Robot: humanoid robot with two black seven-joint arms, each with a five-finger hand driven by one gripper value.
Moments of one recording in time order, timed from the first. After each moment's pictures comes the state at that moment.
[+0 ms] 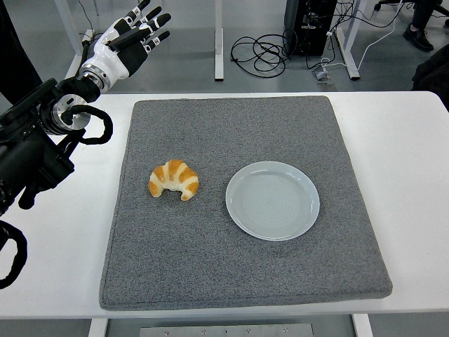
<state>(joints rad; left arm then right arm) -1.17 0.11 -0.67 -0.37 -0.01 -0.33 -0.12 -0.10 0.00 0.00 0.16 -0.08 -0.05 0.22</state>
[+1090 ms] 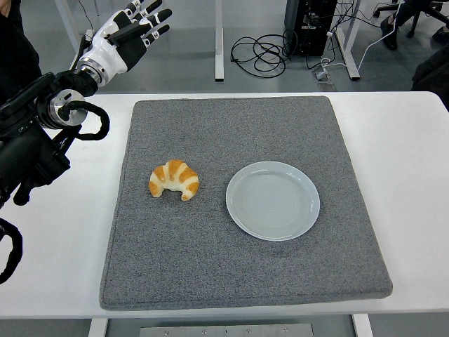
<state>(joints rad) -1.19 0.12 -0.63 -0.37 0.06 -0.34 -0.14 -0.10 0.00 0.00 0.16 -0.08 -0.05 0.22</state>
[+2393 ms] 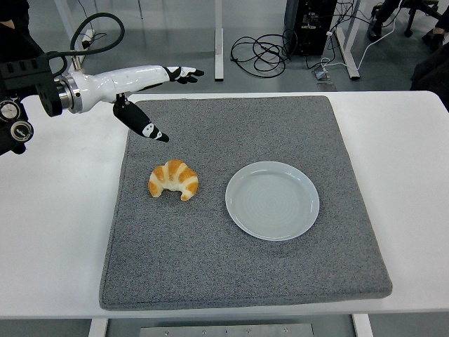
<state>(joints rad) -1.26 0.69 -0.20 -1.34 1.24 -0.15 -0.18 -0.10 0.00 0.00 0.16 -0.08 -0.05 0.22</state>
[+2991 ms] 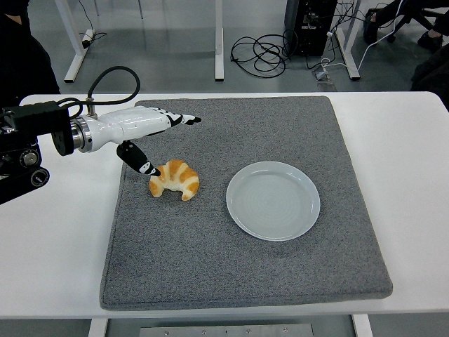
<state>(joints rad) -1.20 0.67 -0.07 -1.34 1.39 -0.01 -0.18 -0.10 0.00 0.00 0.16 -0.08 -0.05 0.22</state>
